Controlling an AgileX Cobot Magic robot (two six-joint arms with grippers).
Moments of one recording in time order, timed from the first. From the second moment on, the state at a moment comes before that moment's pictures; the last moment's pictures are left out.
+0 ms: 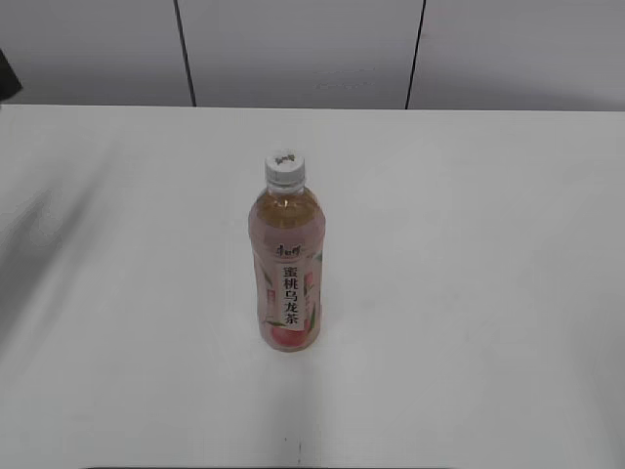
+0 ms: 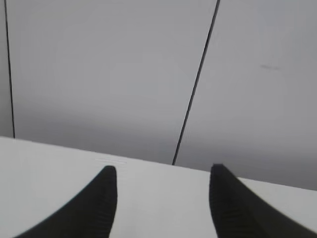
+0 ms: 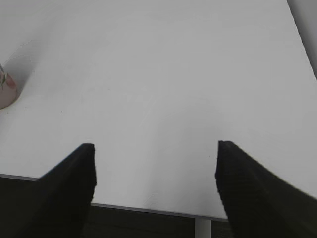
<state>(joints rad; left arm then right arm) -0.04 1.40 -0.53 -0.02 -0.70 -0.19 0.04 -0.01 -0.51 0.11 1.10 -0.20</state>
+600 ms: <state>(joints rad) -0.04 1.76 -0.33 0.66 -1.19 -0.22 0.04 -0.01 -0.51 0.11 1.10 -0.20</state>
